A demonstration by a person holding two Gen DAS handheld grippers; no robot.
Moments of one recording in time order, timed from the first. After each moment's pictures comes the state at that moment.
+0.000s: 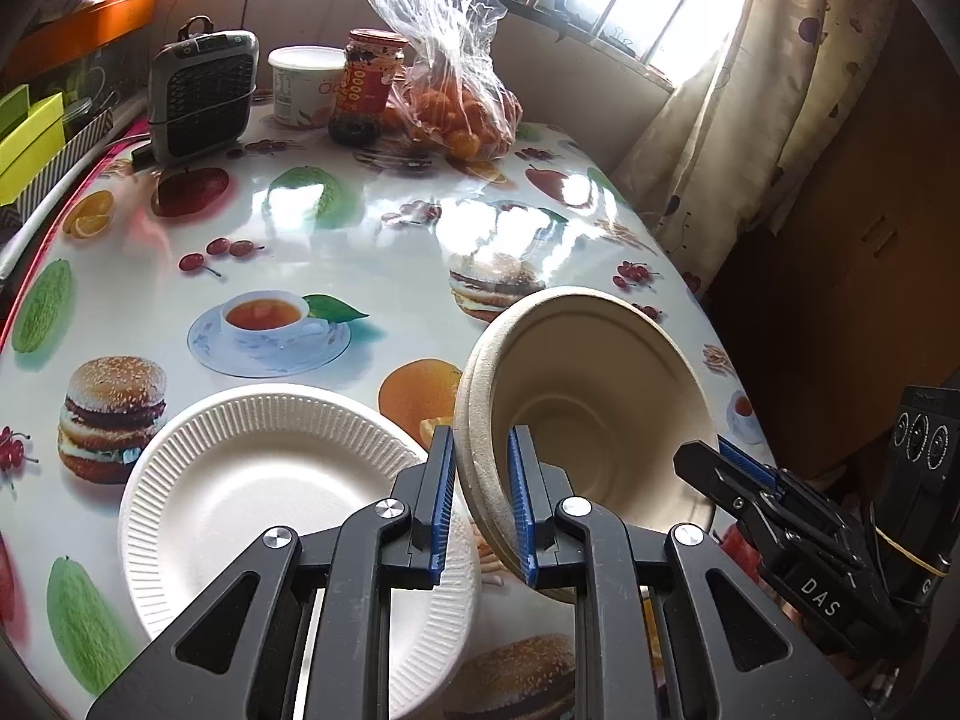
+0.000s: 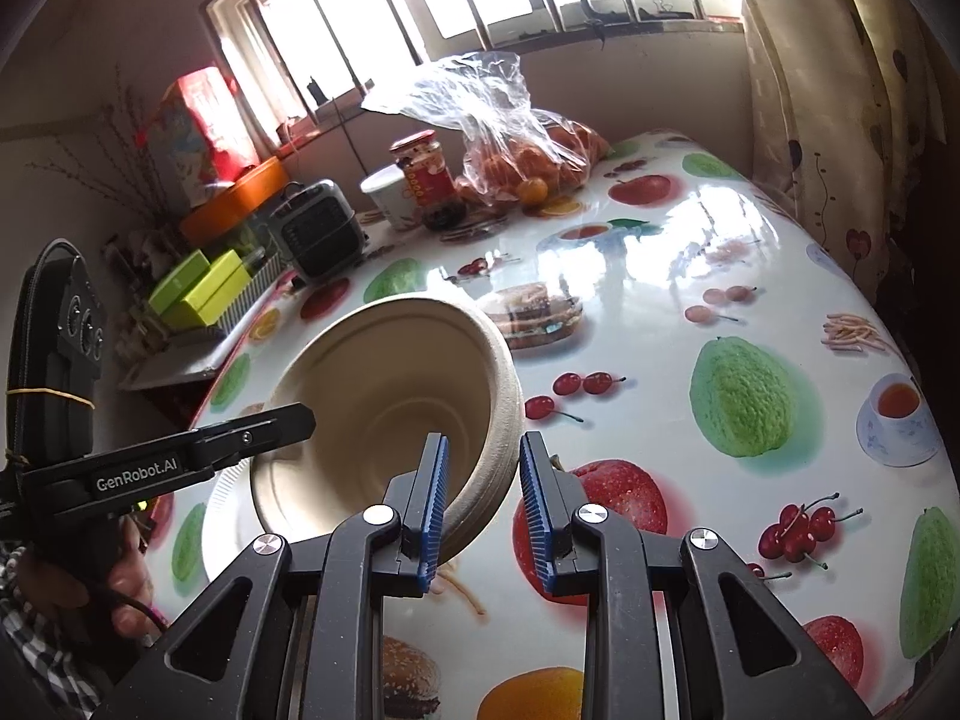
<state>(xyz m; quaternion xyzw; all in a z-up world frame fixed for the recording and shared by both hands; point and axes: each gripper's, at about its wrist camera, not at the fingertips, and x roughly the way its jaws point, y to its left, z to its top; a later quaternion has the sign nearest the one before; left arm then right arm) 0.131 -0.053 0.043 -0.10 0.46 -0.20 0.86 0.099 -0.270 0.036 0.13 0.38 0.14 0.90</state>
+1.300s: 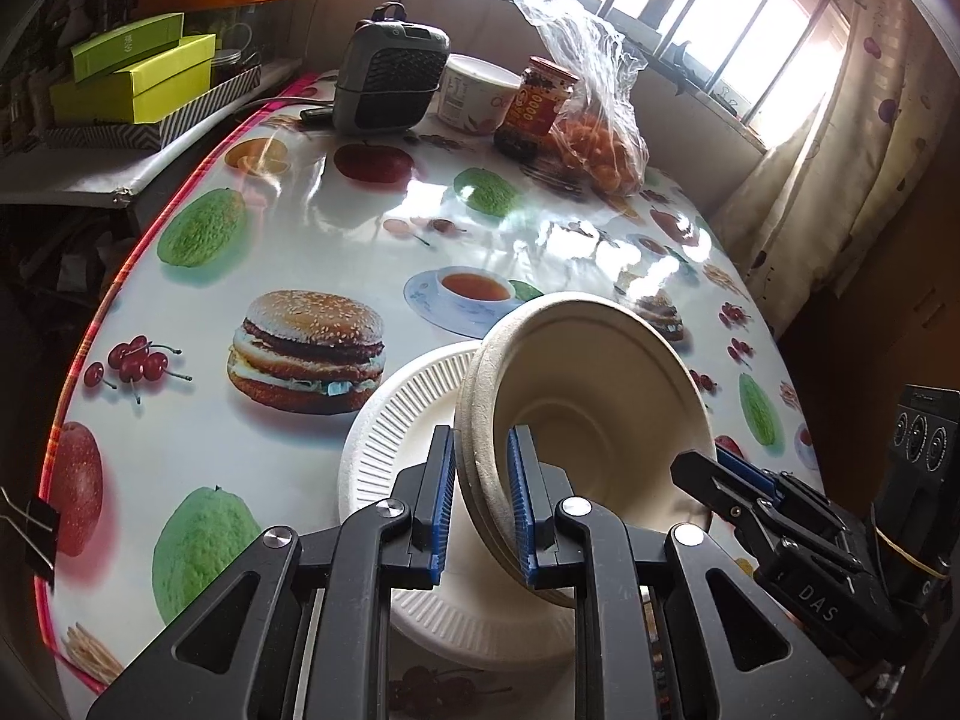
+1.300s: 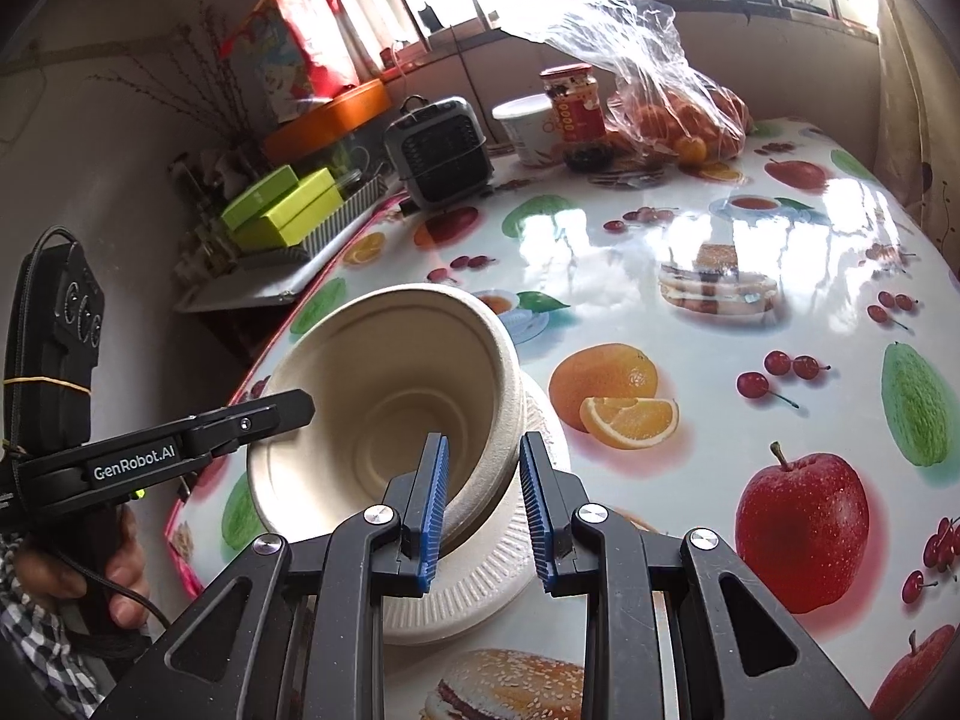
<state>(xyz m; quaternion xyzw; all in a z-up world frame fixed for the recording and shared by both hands) 0.100 0.054 0.030 -0.14 0.46 -0.10 0.87 0.110 -0.162 0.020 0.09 0.41 0.24 0.87</state>
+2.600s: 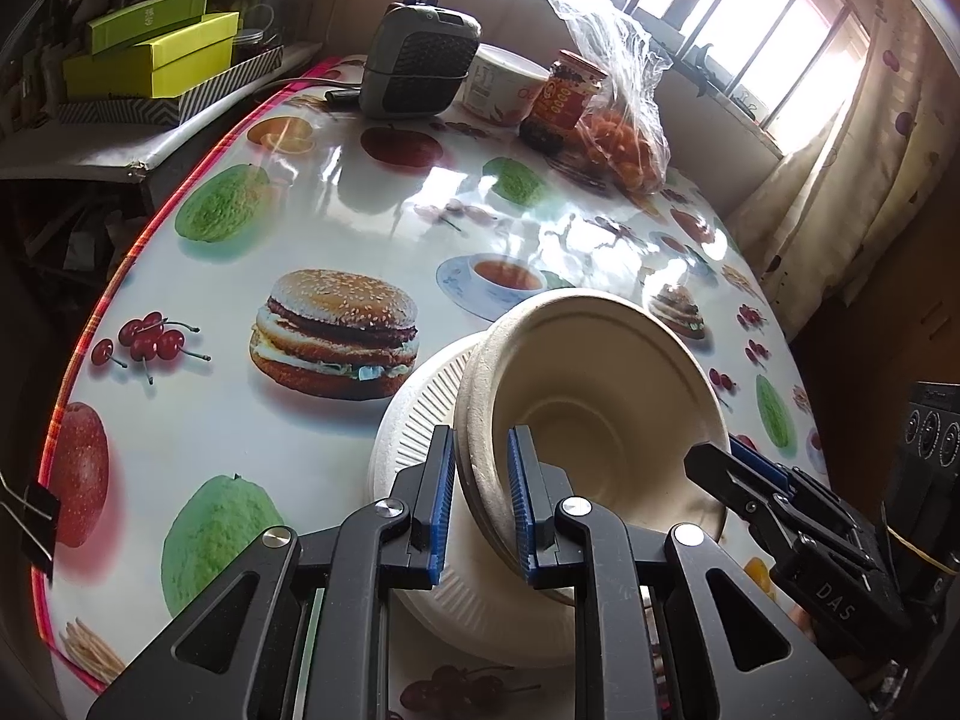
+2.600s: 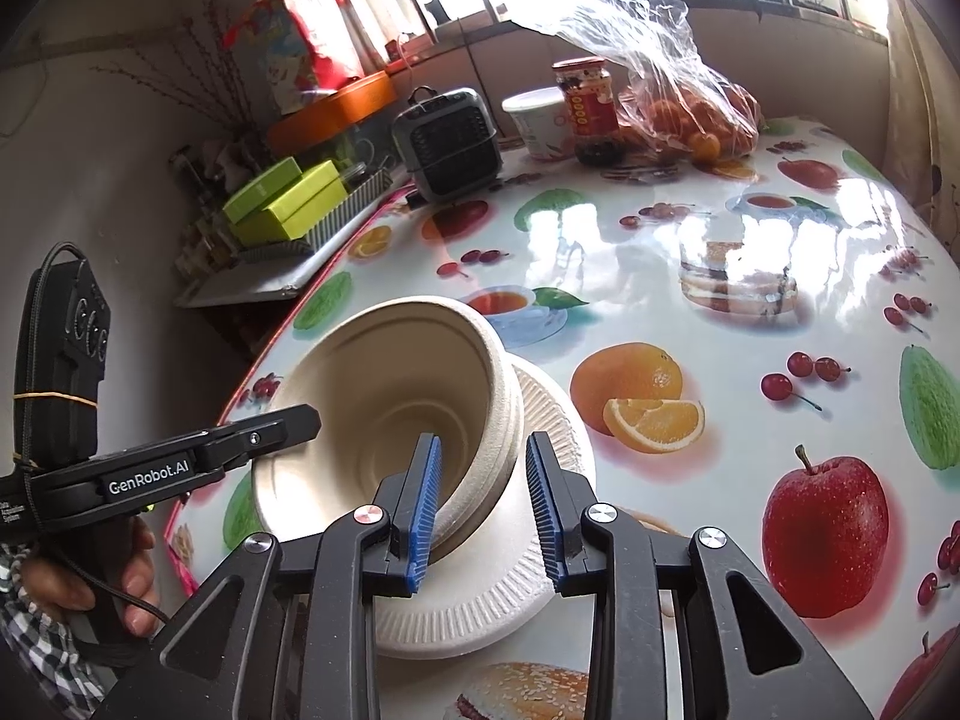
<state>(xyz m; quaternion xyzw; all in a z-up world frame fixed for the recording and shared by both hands) 0.100 0.067 0.018 -0.15 0.47 -0.09 0.87 0.117 -0.154 0.020 0.08 0.41 0.25 0.87</state>
